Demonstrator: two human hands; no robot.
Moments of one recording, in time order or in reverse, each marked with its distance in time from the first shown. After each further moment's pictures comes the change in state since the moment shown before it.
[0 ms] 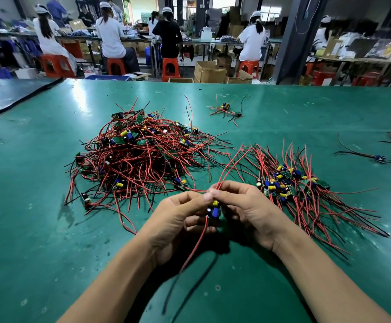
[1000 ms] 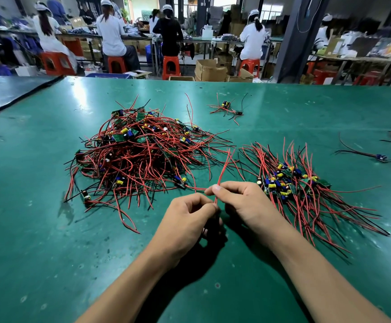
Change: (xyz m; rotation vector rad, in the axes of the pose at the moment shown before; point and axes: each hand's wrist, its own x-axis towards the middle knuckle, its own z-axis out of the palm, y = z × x) left_hand 0.002 -0.019 0.011 0.414 0.111 0.226; right_hand 0.006 0.010 -0.002 -0.256 0.161 -0.150
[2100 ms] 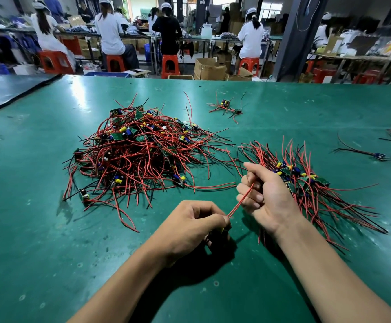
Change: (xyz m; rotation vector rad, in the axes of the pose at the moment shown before) left_hand -0.007 0.009 -0.004 0.100 -0.253 -0.038; right_hand 0.011 -0.021 -0.016 0.741 0.245 0.137
